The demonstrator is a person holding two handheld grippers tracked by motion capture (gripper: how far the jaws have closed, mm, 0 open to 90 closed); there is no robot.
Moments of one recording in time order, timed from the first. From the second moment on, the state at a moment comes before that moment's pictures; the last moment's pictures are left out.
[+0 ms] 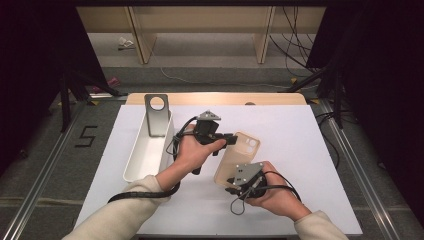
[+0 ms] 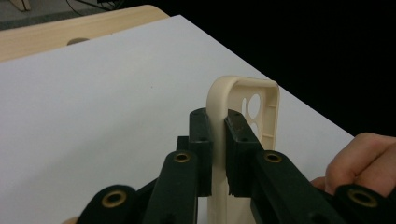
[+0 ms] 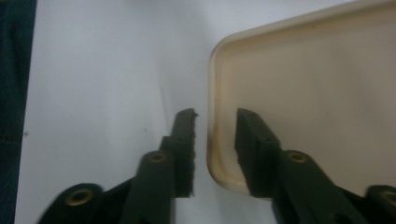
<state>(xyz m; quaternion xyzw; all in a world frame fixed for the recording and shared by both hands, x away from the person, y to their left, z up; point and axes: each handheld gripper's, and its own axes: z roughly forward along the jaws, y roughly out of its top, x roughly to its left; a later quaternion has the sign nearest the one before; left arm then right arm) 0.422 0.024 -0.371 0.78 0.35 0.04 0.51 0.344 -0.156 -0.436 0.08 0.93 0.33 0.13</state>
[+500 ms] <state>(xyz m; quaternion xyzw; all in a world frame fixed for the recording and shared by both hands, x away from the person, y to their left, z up) 0.418 0.055 -0.367 0.77 0.31 0.13 0.54 0.351 -0.175 -0.429 0.18 0.89 0.39 0.14</state>
